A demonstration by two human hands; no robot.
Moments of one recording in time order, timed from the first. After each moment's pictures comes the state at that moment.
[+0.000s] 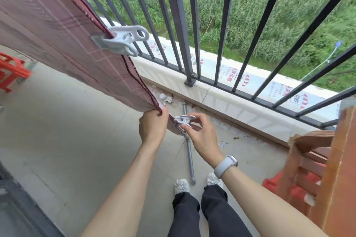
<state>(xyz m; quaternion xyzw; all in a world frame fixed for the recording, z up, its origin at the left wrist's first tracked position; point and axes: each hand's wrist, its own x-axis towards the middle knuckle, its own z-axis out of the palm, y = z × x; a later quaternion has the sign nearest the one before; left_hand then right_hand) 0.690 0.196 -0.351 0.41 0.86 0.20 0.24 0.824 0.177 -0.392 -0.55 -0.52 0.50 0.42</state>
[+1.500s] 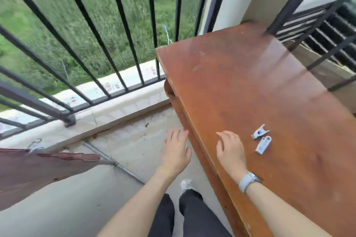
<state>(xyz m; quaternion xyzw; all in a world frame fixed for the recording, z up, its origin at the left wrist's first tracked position) 0.912 -0.033 -0.391 0.91 0.28 -0.03 0.29 1.027 -0.174 -0.401 -0.93 -0.30 0.07 0.22</state>
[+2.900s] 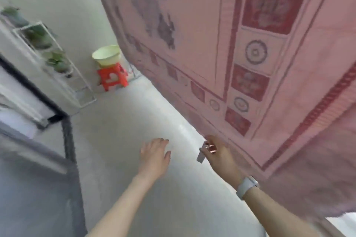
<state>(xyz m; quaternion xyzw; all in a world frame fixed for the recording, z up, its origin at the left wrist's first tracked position) 0.174 0.024 -0.285 0.53 0.84 0.12 0.01 0.362 0.135 -0.274 -0.42 -0.74 0.47 0.22</state>
